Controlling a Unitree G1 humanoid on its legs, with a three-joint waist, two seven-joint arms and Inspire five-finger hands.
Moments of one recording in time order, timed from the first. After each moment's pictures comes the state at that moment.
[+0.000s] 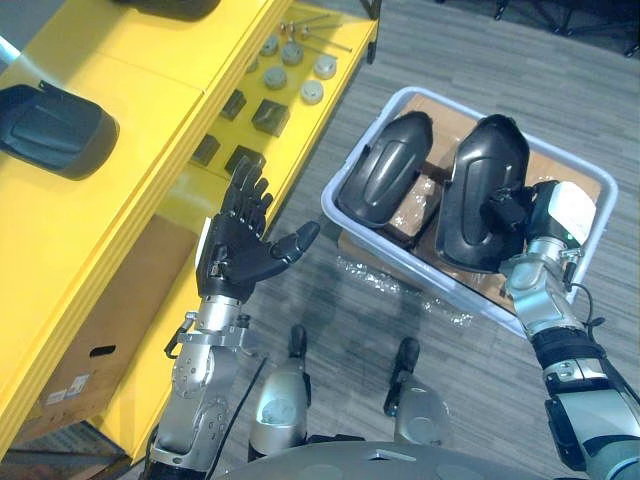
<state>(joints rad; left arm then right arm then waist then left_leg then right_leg) 0.25 0.21 -0.16 -0.34 -0.50 -0.25 0.01 -0.41 -0.55 0.04 0.57 -0.43 0.20 -0.60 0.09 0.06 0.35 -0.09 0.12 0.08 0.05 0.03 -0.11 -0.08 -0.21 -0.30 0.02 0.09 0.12</state>
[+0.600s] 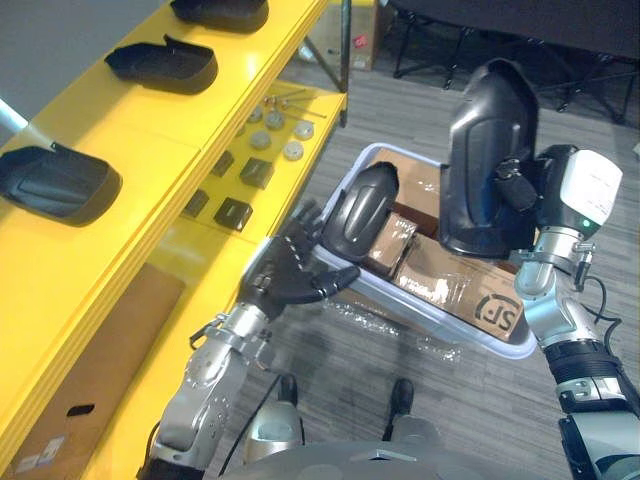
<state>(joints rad) 0.16 0.26 -0.22 -0.26 -0.52 0.11 -0.19 -0.32 -0.58 0.04 0.33 -0.63 0.04 -0.68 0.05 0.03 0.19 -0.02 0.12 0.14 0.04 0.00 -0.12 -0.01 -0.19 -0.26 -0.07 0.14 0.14</state>
